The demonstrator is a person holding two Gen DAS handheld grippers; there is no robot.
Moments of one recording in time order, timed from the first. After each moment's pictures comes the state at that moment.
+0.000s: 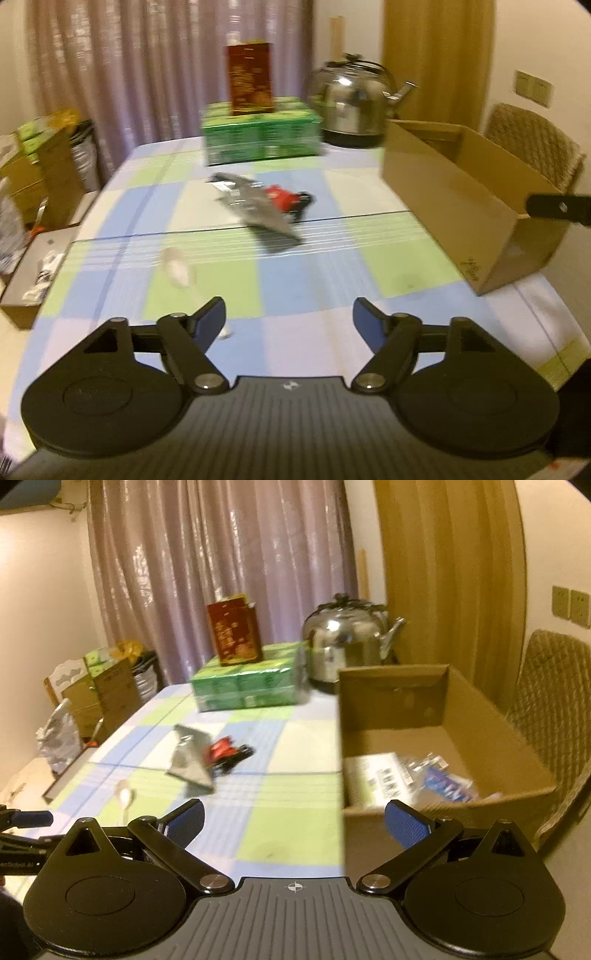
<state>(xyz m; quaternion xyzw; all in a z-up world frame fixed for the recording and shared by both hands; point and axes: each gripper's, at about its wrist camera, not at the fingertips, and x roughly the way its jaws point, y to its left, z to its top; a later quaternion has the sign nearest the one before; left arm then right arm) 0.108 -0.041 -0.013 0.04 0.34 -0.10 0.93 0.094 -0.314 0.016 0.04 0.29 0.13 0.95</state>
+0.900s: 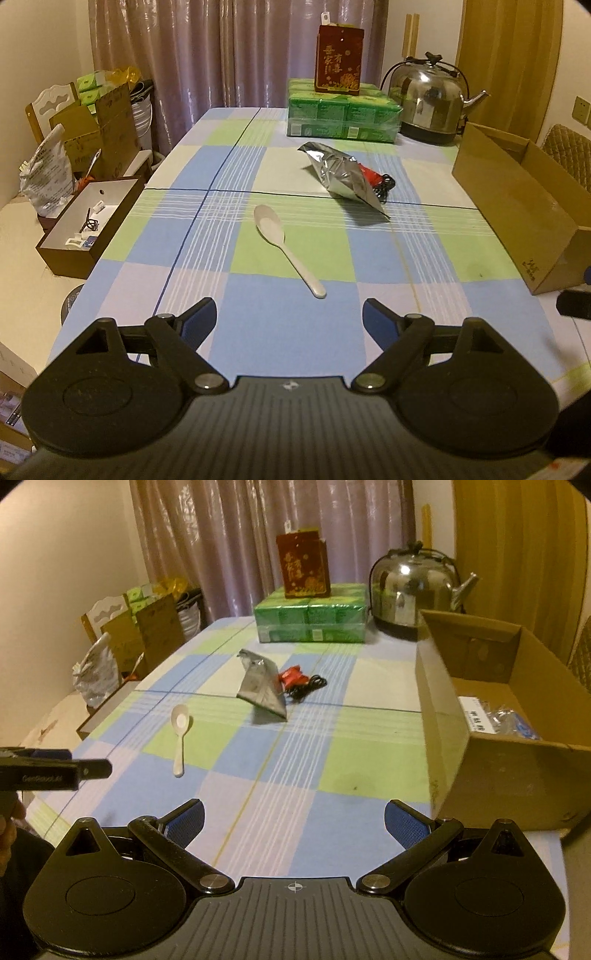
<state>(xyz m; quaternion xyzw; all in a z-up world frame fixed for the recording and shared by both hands) 0.104 0.033 -0.027 0.00 0.37 -0.03 0.93 0.082 -0.246 -0.023 -0.01 0.36 0.19 0.91</state>
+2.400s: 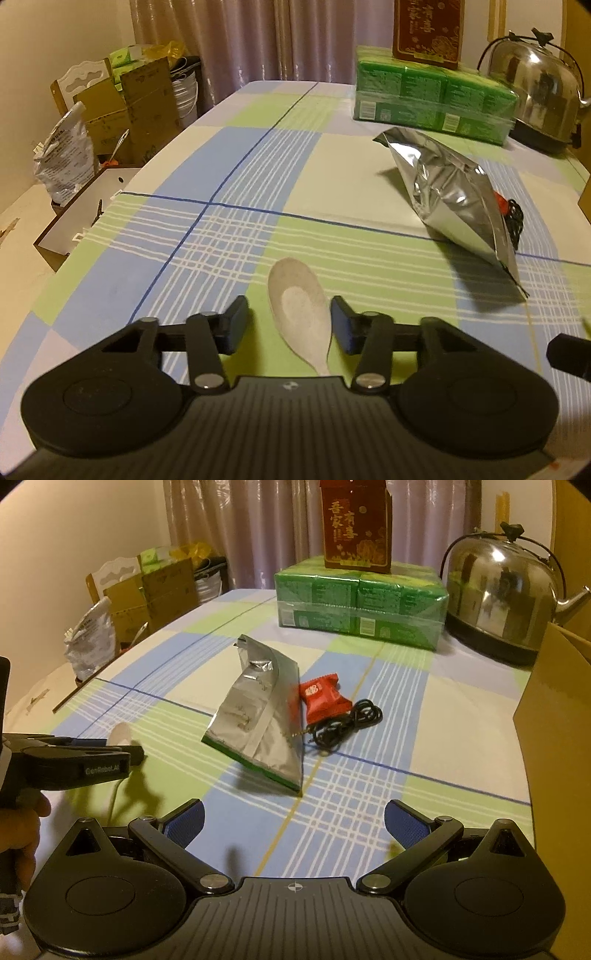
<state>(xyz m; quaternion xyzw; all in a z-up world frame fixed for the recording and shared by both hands) 0.297 0.028 -0.123 -0.01 0.39 0.09 0.92 0.271 -0.168 -0.105 -0.06 0.37 0.24 0.90</state>
